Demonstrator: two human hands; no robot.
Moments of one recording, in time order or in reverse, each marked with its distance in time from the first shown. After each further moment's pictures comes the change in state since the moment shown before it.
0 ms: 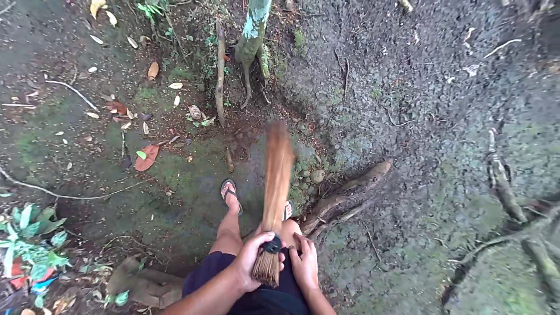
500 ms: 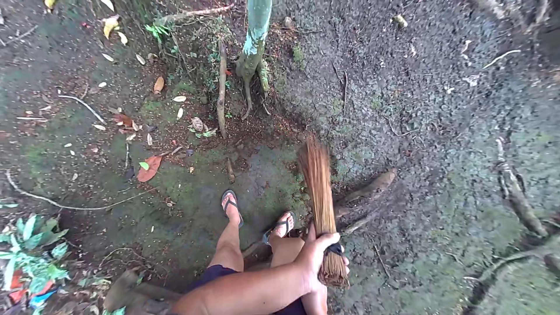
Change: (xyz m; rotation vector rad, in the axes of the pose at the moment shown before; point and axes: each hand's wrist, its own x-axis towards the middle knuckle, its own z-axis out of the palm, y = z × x) left_hand 0.087 -0.034 0.110 0.094 -0.077 -0.037; right_hand -0.013 -0.009 -0.030 -0.054 -0.069 0.130
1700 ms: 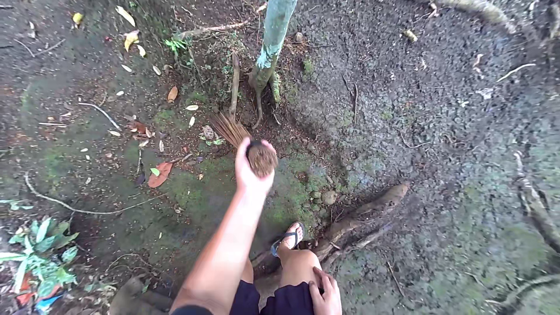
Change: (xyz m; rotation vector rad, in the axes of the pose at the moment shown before) left_hand -0.047 0.232 -0.019 -0.569 -0.055 0.846; right_hand 0.010 0.018 0.021 0.038 0.073 -0.107
